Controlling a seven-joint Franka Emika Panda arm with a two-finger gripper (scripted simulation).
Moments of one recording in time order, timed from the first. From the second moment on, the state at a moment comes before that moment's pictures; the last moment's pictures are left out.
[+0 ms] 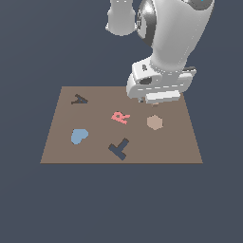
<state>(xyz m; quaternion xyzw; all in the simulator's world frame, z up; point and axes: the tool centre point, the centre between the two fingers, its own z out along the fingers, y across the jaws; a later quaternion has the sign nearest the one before) -0.078 0.118 0.035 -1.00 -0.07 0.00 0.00</state>
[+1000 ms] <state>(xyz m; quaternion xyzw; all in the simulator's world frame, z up) -0.079 0.117 0.030 -1.00 -0.08 0.00 0.00</state>
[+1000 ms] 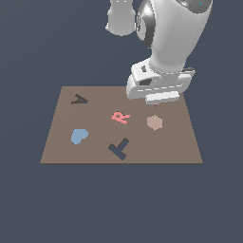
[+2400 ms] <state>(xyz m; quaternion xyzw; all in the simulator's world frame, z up) -0.071 0.045 0.033 -0.93 -0.38 0.00 0.00</state>
